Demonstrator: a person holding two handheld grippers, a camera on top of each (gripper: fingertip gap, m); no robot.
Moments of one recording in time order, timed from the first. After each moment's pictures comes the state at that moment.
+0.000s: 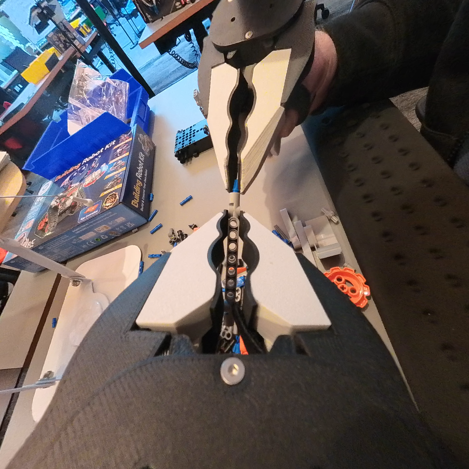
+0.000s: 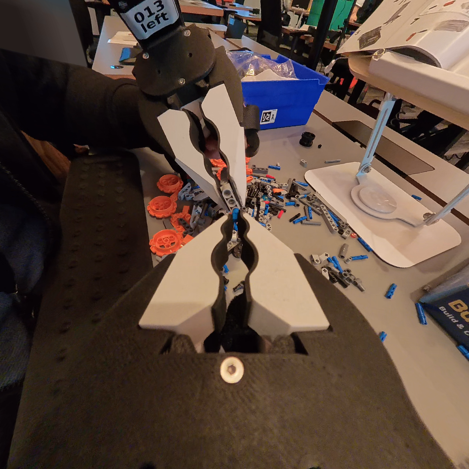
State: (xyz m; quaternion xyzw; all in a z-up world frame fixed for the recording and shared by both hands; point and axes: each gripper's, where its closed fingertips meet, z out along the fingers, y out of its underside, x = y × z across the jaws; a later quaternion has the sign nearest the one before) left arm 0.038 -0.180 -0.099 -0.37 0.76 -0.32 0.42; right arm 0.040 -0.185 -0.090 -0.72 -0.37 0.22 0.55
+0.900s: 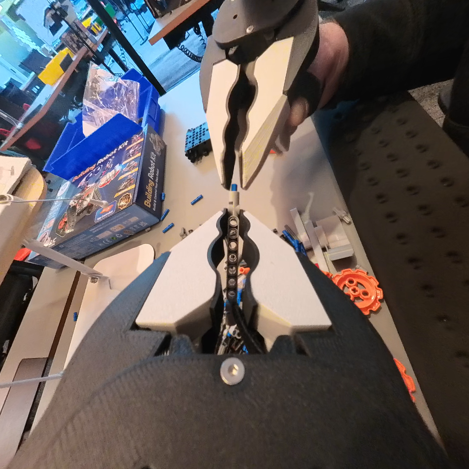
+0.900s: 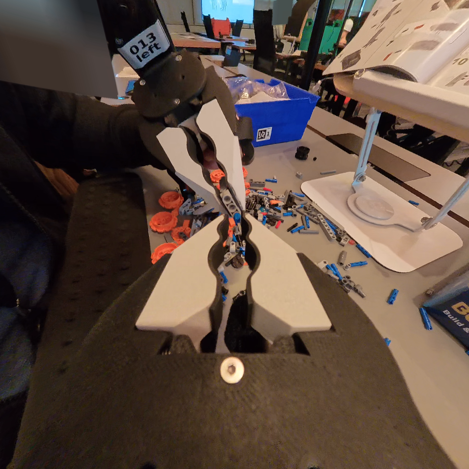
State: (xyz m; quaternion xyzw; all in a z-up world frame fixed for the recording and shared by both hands) left arm 0.042 -0.175 -0.093 -0.37 0.77 -0.29 0.43; right arm 0.043 -0.182 -0.078 -0.71 -0.35 0.25 0.57
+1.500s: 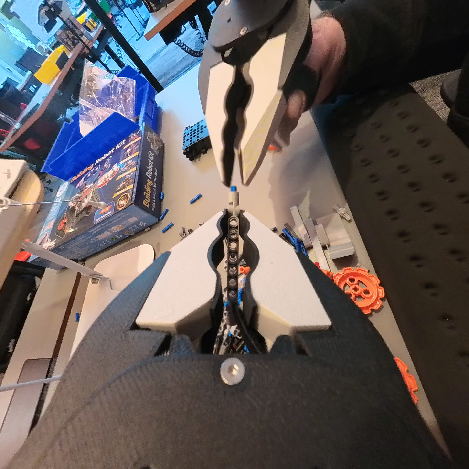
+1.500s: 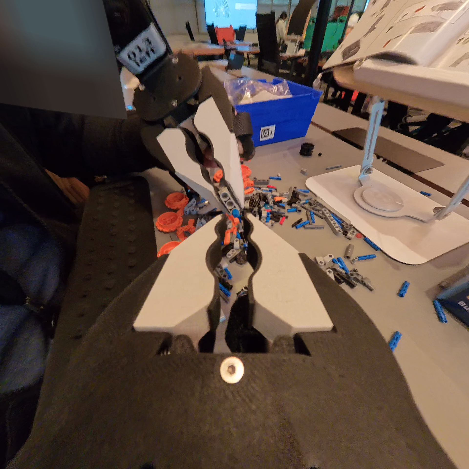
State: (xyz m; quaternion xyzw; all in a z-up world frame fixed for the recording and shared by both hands) left arm 0.043 -0.176 -0.095 -0.37 0.77 -0.28 0.43; right arm 0.049 -0.184 -0.081 -0.71 -0.33 0.27 0.56
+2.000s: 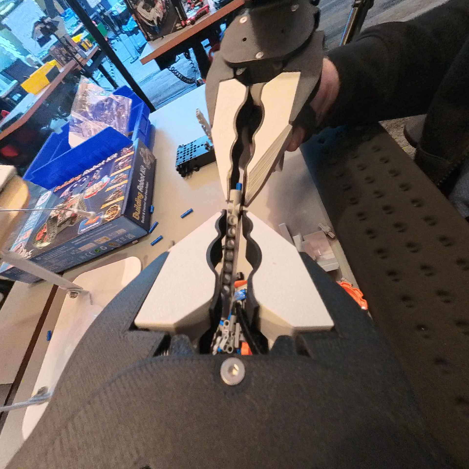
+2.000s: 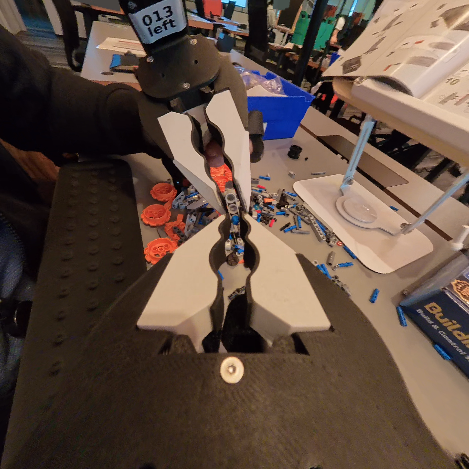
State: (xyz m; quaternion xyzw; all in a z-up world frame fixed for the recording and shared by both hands) left arm 0.044 -0.184 -0.084 -0.37 0.76 -0.34 0.42; right arm 0.038 -0.185 -0.078 -0.71 -0.37 0.20 0.57
